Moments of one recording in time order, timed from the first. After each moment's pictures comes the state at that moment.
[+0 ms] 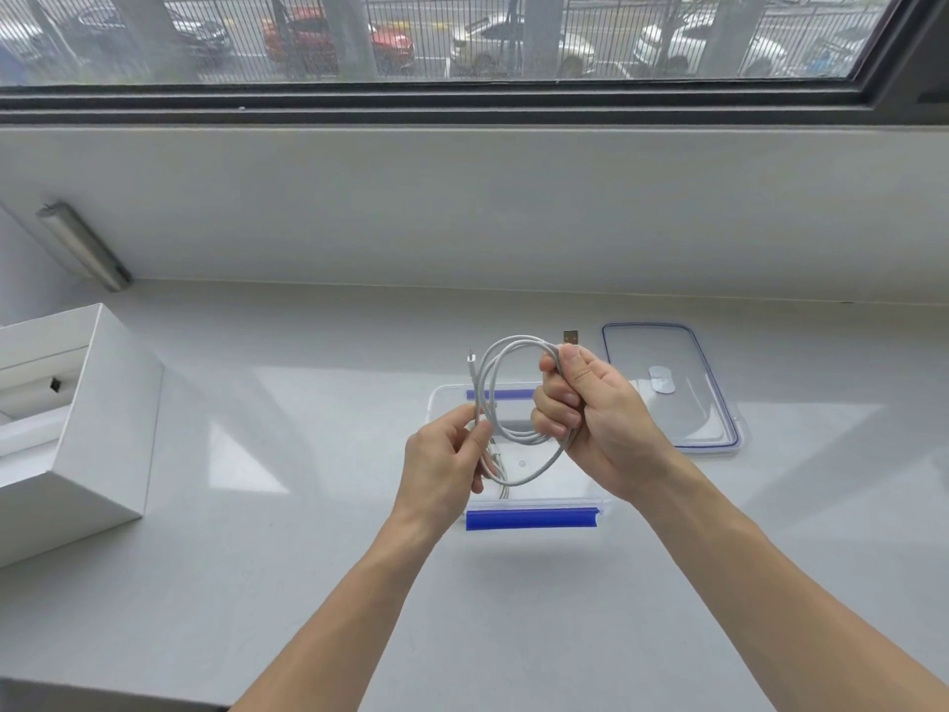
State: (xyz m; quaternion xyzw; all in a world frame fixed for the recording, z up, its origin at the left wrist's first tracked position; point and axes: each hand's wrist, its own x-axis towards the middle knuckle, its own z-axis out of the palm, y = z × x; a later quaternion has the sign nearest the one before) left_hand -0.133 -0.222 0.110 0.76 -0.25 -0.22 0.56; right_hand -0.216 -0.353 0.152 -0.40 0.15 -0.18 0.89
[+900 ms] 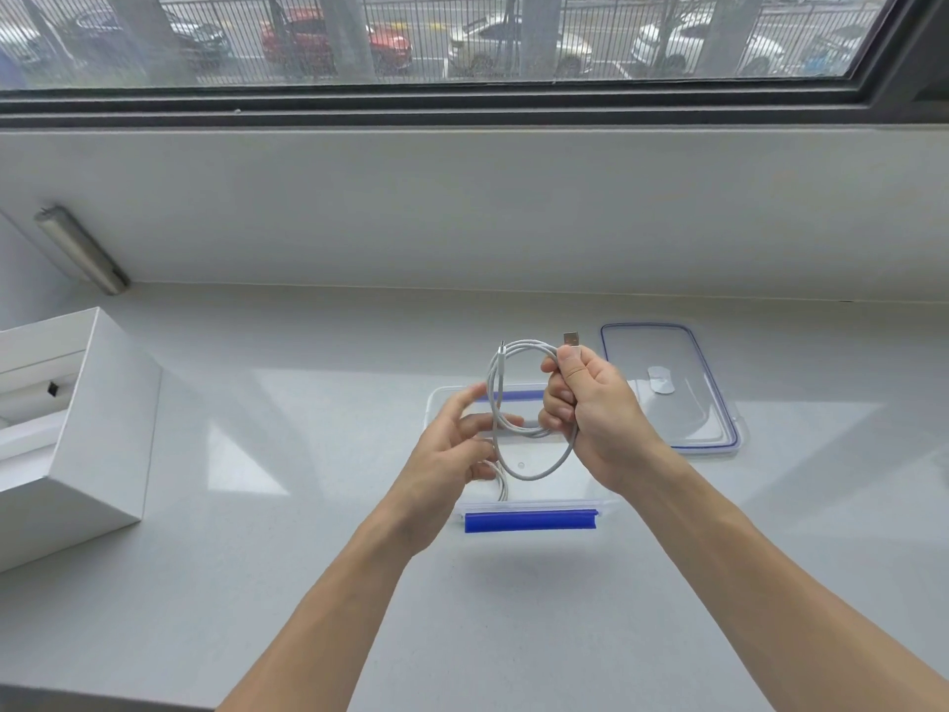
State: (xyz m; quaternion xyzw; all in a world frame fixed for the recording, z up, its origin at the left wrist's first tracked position) left_hand -0.129 -0.220 0.120 0.62 -0.24 -0.41 0.62; right_hand -0.210 -0.357 0.148 -0.51 0.26 -0.22 0.79
